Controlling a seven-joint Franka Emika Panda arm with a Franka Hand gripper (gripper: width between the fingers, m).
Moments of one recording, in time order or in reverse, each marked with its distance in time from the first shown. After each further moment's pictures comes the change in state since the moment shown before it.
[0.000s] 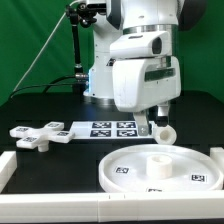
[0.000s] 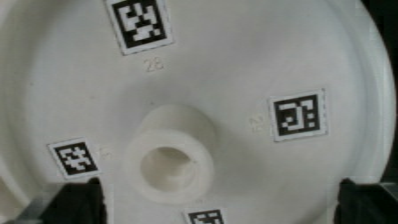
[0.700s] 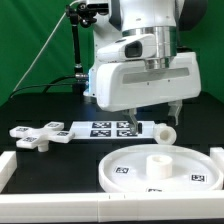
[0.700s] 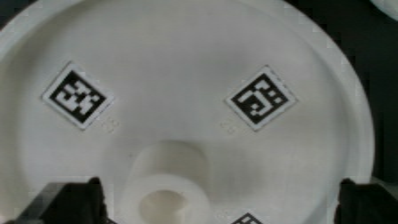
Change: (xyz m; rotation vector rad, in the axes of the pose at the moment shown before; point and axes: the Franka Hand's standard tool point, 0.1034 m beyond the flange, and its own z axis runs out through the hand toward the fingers) arm 0.003 -0.018 0.000 0.023 0.017 0.674
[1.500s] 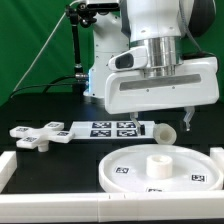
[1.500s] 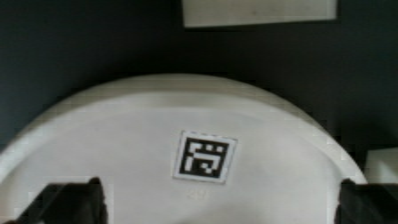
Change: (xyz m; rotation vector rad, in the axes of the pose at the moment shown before) arm -0.029 -0.022 0.015 0.015 0.020 0.452
